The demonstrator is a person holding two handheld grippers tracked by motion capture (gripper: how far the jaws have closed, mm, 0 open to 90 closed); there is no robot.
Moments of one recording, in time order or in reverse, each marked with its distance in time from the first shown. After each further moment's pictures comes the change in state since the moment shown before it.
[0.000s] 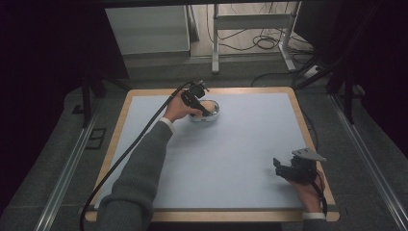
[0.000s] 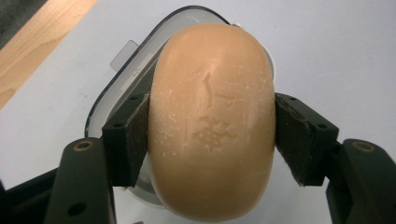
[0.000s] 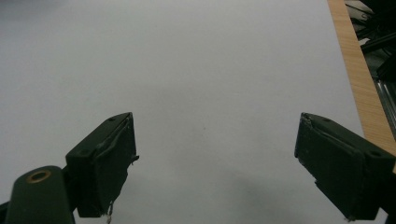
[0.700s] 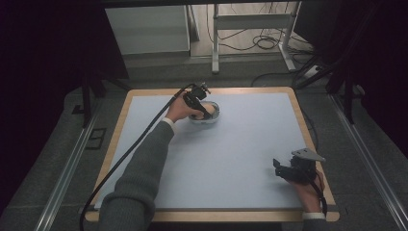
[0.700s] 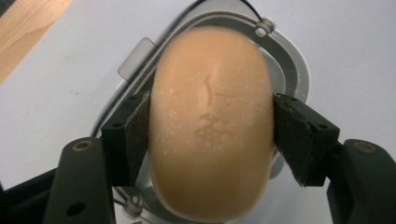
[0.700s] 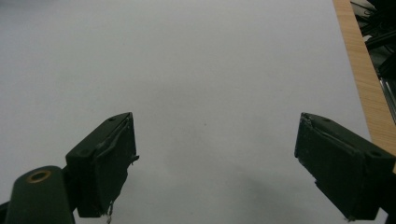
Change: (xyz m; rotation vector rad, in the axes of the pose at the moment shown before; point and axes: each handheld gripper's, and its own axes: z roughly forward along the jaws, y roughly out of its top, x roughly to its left) left arm 0.005 0.001 0.017 0.027 -0.012 -0.009; right arm 0.000 -0.002 0.002 0.015 0.003 0.000
